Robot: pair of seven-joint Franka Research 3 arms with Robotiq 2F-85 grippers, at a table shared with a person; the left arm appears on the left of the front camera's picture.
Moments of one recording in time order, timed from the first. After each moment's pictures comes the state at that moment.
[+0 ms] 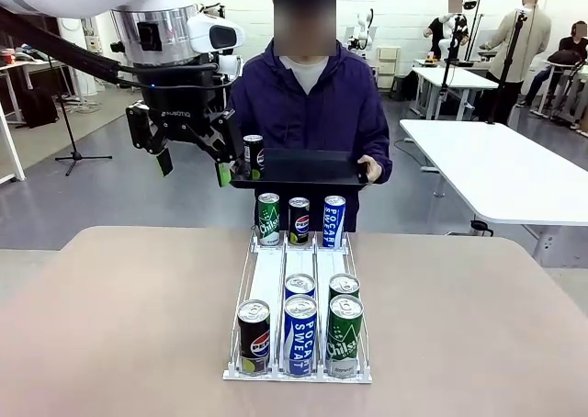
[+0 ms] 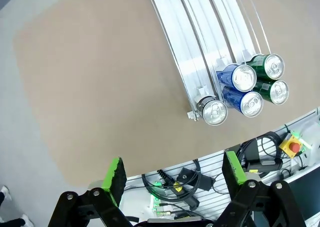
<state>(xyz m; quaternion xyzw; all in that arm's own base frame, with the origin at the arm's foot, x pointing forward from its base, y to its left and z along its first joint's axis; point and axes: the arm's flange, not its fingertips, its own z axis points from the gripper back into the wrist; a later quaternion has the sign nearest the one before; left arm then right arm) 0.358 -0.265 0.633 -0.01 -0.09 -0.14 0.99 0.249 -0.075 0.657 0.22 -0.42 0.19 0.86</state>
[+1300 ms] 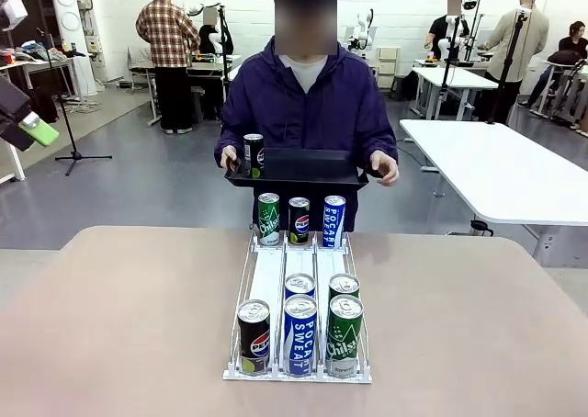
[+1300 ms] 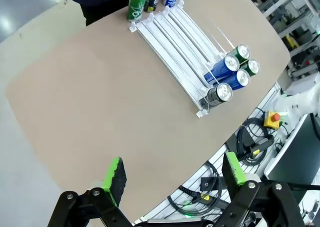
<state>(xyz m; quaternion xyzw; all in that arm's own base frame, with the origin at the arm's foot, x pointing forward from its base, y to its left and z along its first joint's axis) 0.336 0.013 0.646 -0.23 -0.21 -0.26 0.91 0.248 -0.075 0.657 0.22 -0.42 0.18 0.86</state>
